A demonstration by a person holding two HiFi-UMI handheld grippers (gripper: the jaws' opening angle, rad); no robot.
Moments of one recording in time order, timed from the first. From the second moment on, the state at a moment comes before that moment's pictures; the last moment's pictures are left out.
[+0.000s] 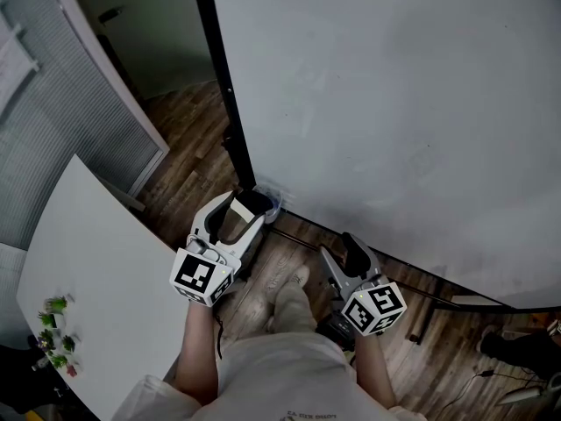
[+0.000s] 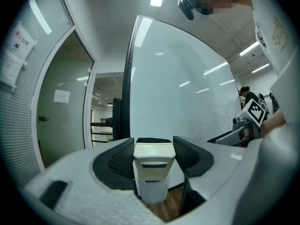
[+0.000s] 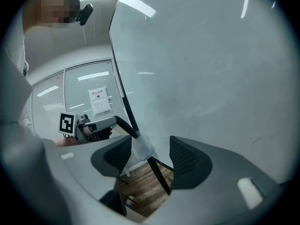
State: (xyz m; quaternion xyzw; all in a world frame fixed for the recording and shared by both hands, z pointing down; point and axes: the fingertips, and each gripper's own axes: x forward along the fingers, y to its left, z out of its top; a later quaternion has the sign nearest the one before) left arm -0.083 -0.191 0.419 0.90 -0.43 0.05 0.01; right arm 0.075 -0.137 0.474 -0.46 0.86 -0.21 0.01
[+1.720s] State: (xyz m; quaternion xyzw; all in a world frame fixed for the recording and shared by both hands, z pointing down) left arm -0.071 -0.212 0.458 0.90 -0.42 0.07 0.04; right arm 0.086 -0.149 0.488 -0.46 0.86 -0.23 0.00
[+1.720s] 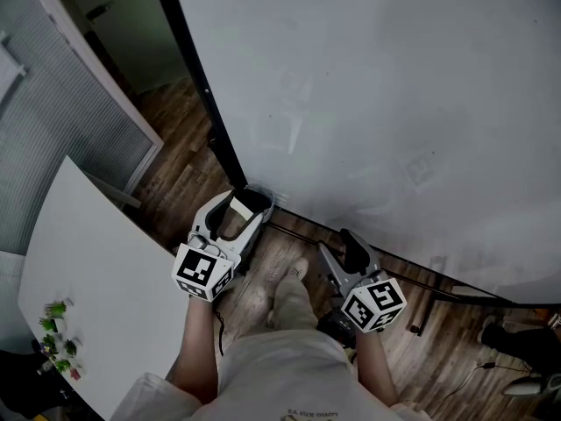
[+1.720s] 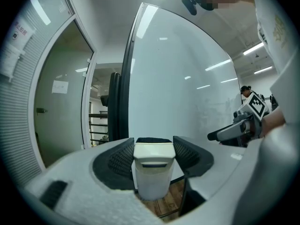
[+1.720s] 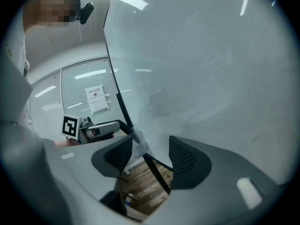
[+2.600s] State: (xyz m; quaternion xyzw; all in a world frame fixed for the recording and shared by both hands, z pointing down) left arm -0.068 -0.220 0.474 0.90 -0.42 0.09 0.05; right arm 0.090 -0.152 0.495 -0.47 0.85 -0.24 -0.01
